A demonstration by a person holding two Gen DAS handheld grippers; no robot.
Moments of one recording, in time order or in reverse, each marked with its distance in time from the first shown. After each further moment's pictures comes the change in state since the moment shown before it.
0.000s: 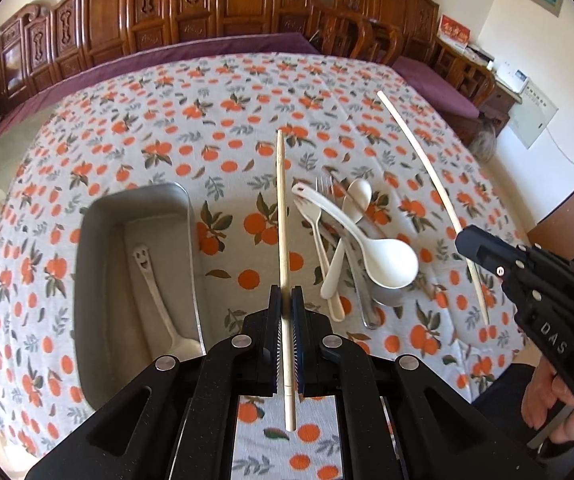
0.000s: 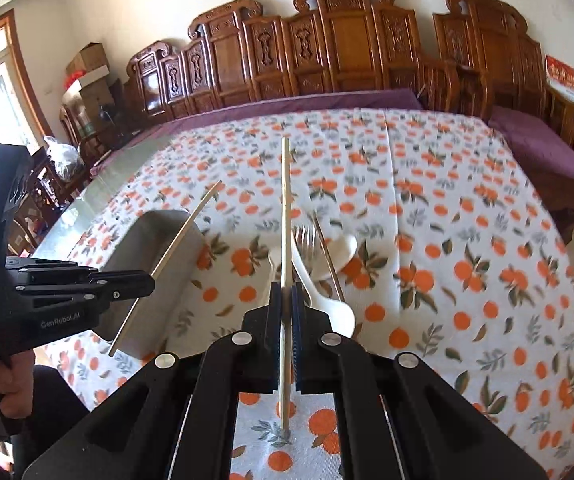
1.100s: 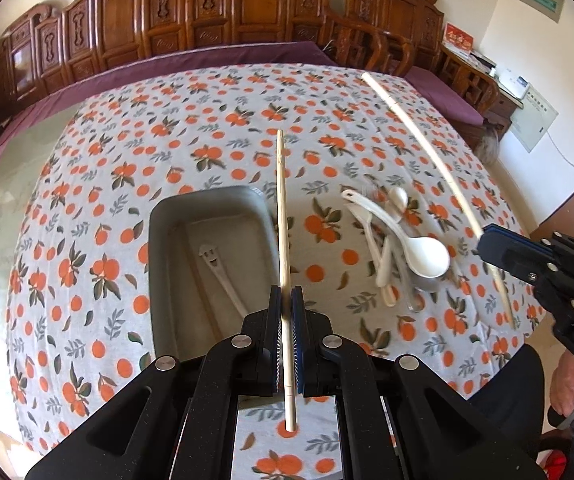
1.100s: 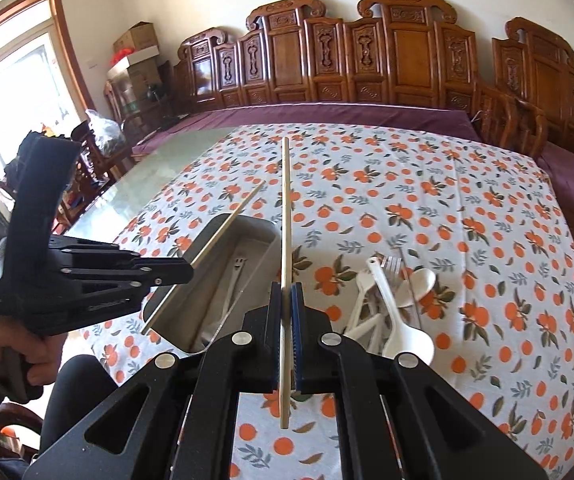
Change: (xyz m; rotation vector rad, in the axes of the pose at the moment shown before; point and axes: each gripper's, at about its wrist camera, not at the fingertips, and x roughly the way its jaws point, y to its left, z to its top) left arm -0.022 0.071 -0.008 -0.003 -0.006 0.011; right arm 0.003 0.084 0.023 -0.124 0.034 0.123
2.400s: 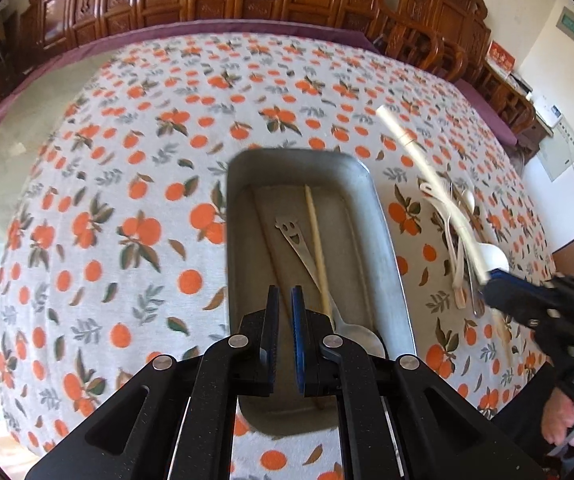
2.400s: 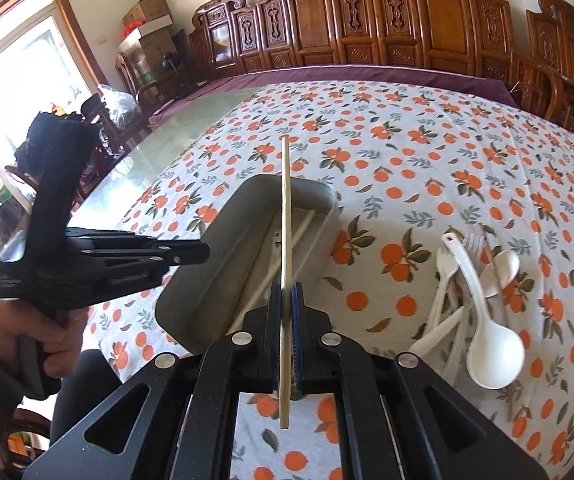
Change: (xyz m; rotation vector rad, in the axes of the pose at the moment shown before) left arm 0.030 0.077 -0.016 -0.139 0.032 0.022; right arm 0.082 0.039 -0.005 0.010 0.123 0.097
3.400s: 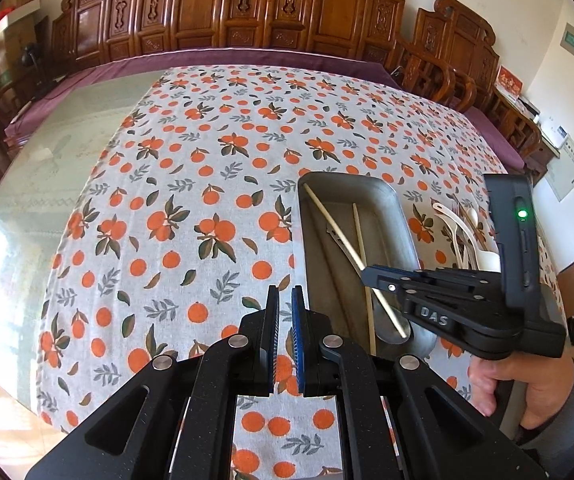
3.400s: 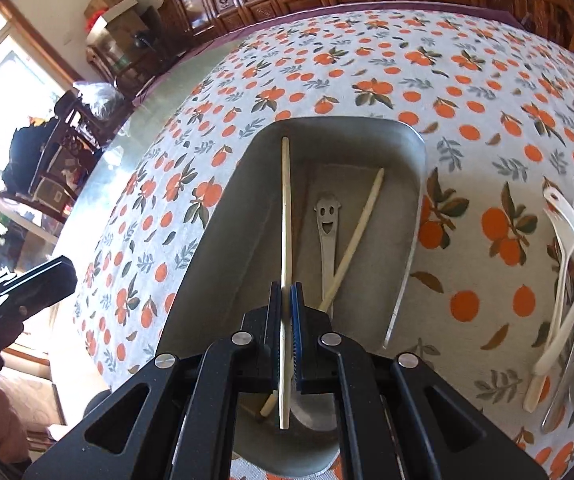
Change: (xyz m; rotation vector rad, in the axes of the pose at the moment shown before) left arm -0.060 0.040 -0.026 -0.028 -0.091 0.050; right arm 0.110 0.029 0.015 0.129 0.170 0.028
